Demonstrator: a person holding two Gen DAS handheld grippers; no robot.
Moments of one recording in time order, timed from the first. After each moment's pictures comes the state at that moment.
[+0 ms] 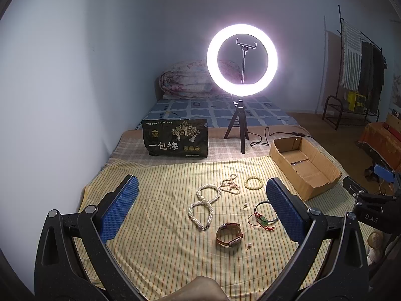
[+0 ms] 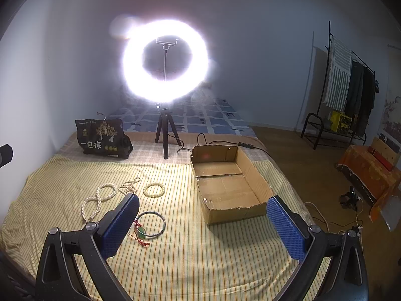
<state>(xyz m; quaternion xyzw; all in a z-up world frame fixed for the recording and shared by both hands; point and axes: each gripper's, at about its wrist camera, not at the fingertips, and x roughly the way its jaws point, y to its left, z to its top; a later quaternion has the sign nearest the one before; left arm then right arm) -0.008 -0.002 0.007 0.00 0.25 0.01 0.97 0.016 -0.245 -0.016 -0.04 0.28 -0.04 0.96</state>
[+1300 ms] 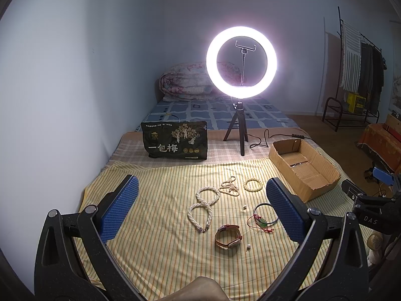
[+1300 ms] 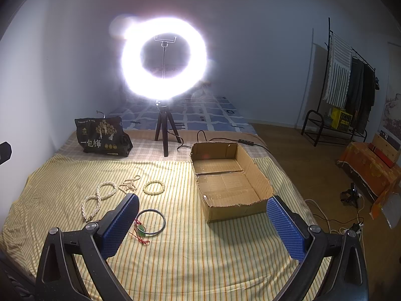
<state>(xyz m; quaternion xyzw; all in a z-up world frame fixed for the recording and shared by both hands) -0.007 0.000 0.009 0.00 0.25 0.01 0.97 0.018 -0.248 -0.018 -0.04 0.28 -0.04 0.96</state>
